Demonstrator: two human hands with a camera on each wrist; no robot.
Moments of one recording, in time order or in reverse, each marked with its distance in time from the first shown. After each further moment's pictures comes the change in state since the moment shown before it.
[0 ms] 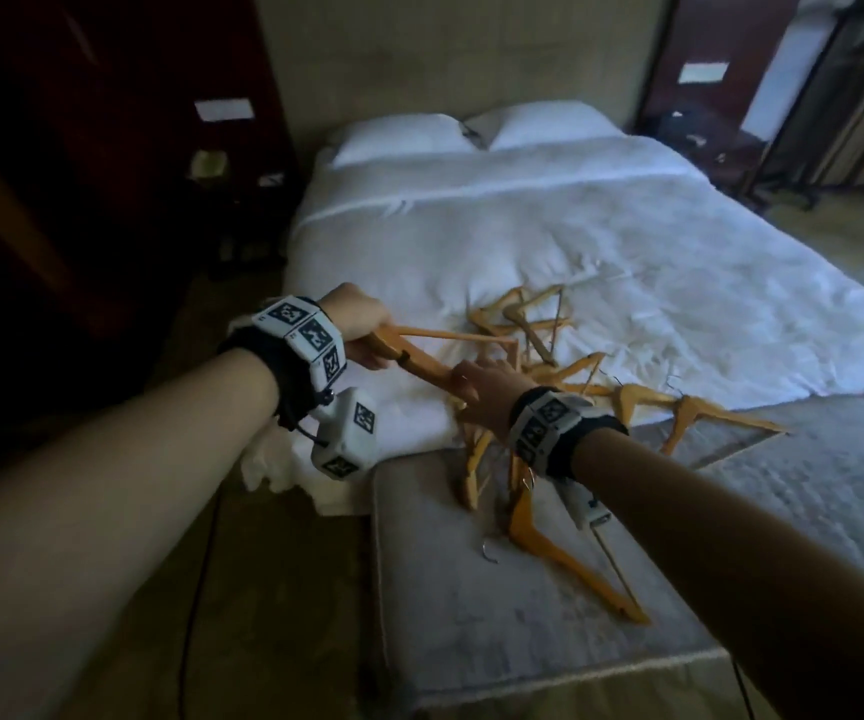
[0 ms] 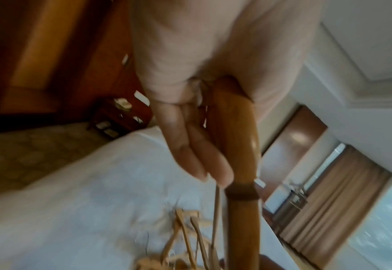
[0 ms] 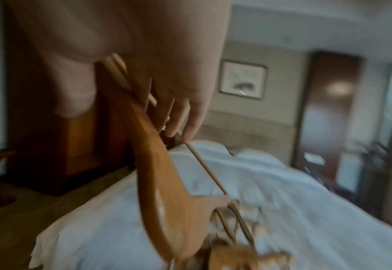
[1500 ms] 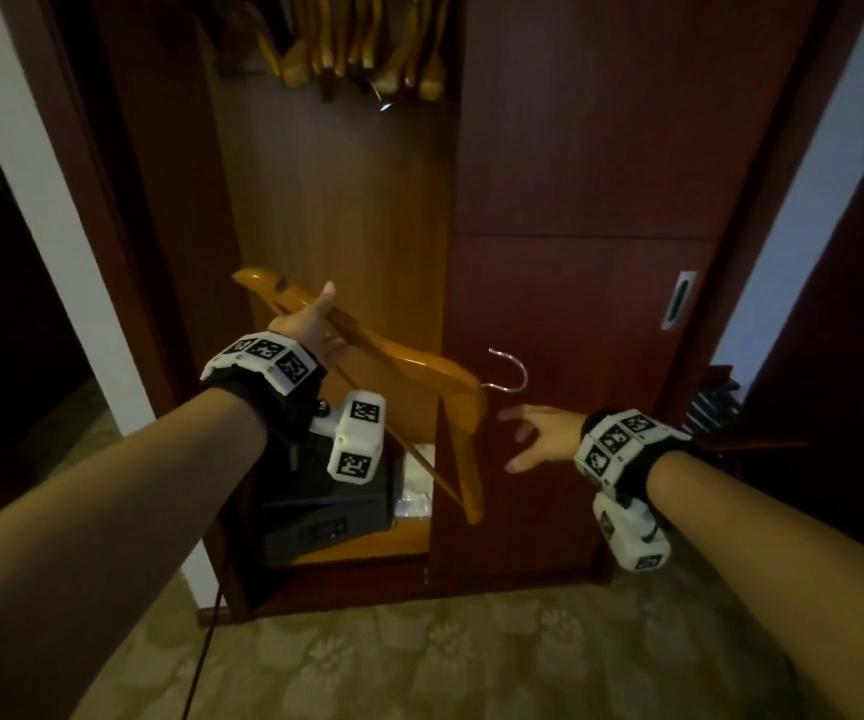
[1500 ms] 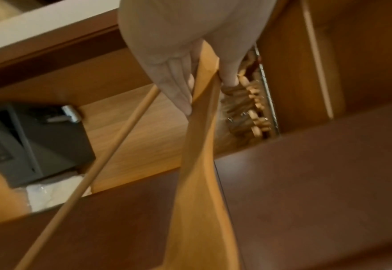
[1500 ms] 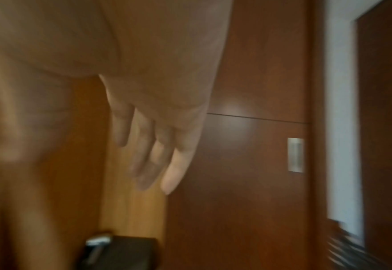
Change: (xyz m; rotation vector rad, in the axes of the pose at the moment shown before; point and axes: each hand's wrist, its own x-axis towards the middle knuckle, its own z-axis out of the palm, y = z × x) left_hand -0.851 -0.527 -0.299 -1.201 1.915 -0.381; right_hand -0.379 -0.804 0.230 -0.300 -0.622 -1.352
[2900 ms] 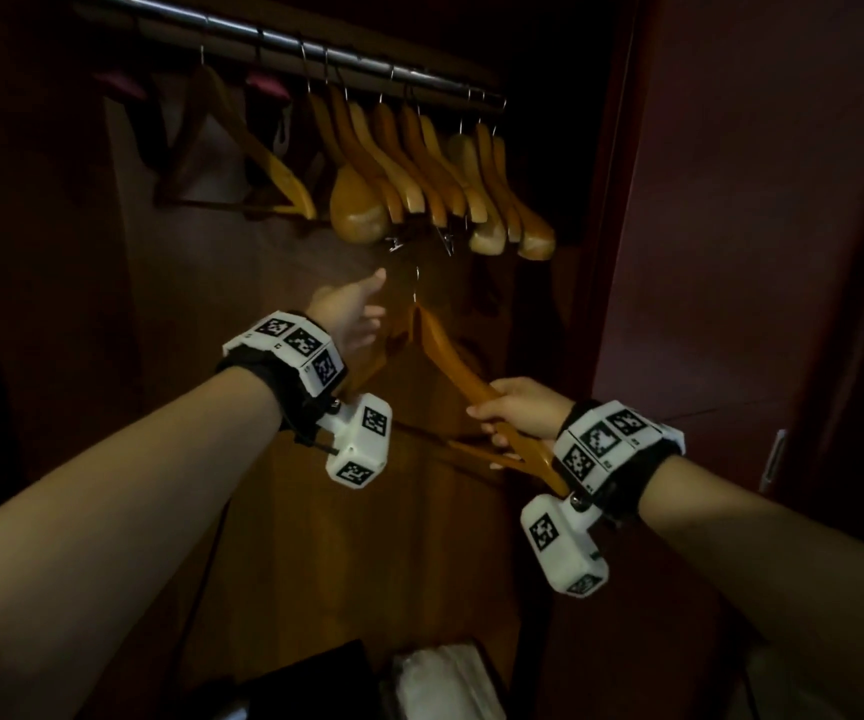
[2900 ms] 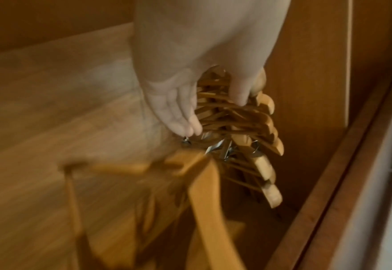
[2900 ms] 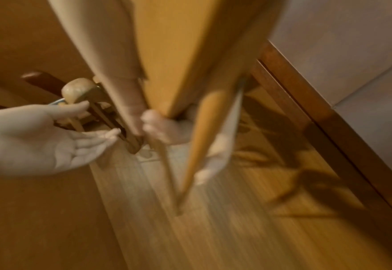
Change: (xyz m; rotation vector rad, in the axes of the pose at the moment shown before) left_hand 0.431 0.244 0.067 0.148 -0.521 0.274; right_hand 0.337 -0.262 -0.184 0.709 0.453 0.081
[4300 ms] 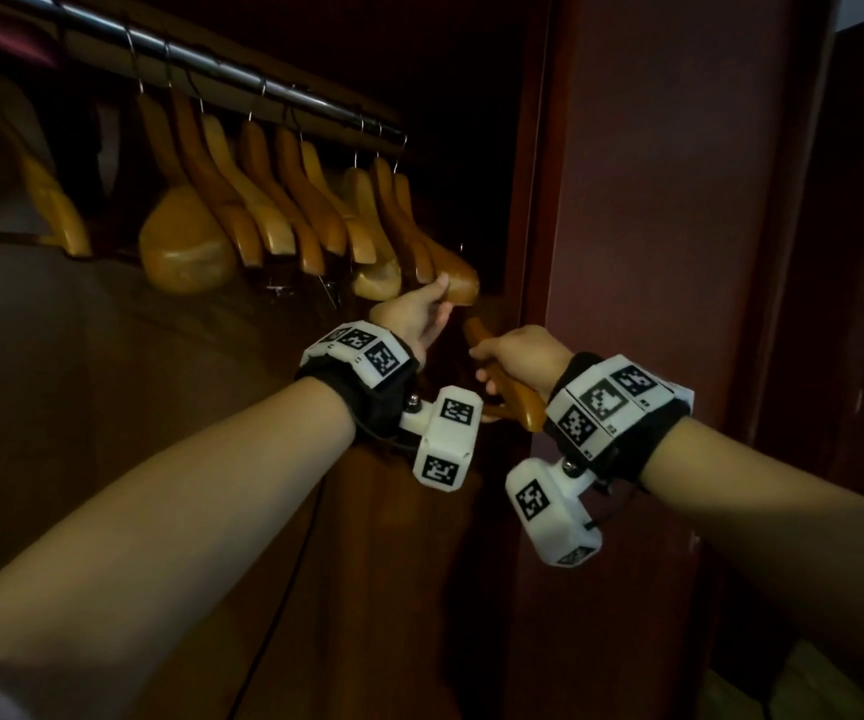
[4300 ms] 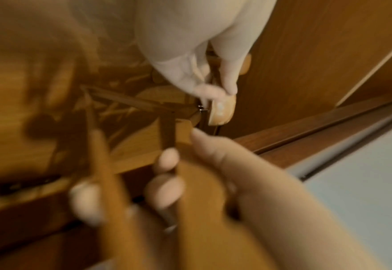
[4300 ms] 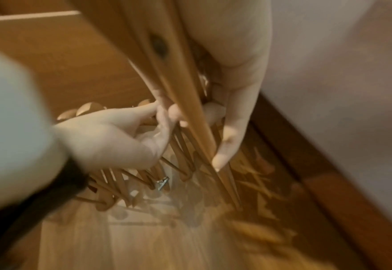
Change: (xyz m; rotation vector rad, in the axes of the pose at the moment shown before) left_hand 0.081 0.020 0.189 -0.575 -0.303 0.014; right_hand 0.060 -0.057 -0.114 0.119 0.496 -0.080
